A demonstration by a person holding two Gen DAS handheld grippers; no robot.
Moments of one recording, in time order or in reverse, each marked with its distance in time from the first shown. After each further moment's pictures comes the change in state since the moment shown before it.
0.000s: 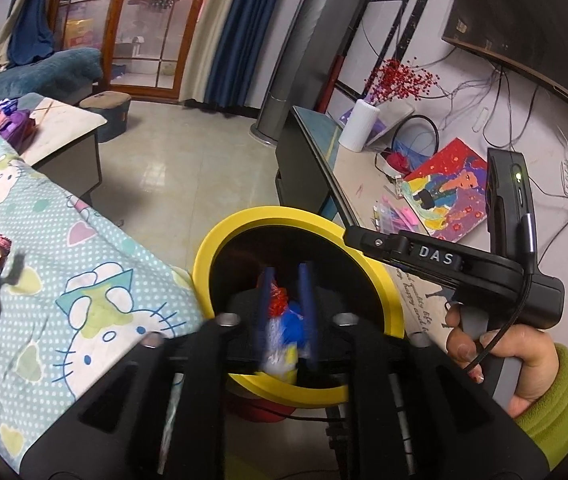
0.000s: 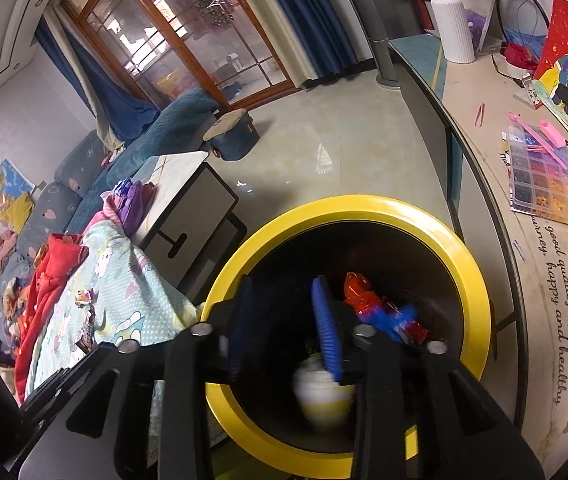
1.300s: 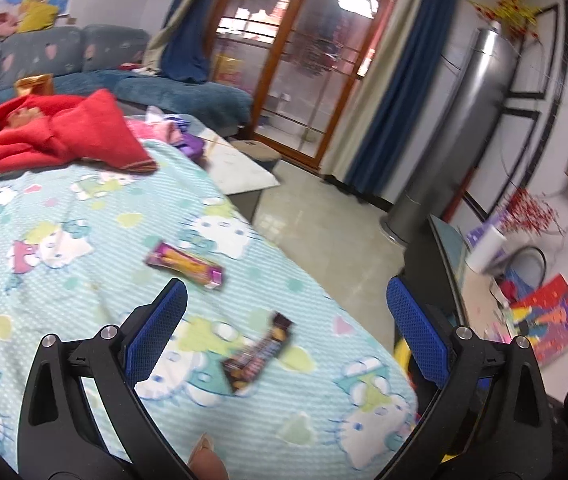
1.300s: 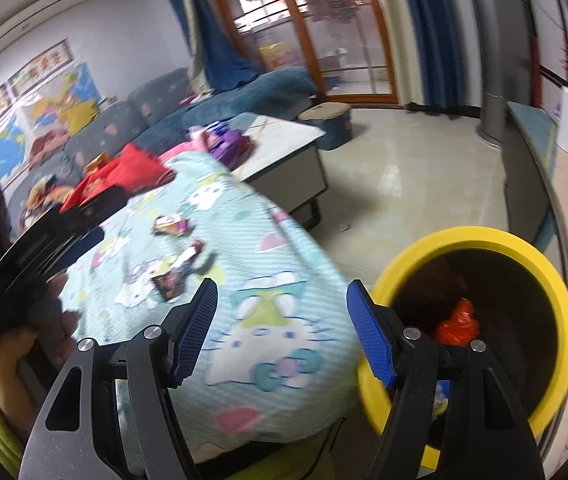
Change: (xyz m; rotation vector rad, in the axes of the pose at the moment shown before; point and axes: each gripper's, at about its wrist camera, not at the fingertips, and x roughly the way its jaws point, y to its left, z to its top) left arm -0.111 0.160 0.015 -0.313 -0.299 0.398; right arm 0.019 0.177 -0.053 -0.416 0.041 0.172
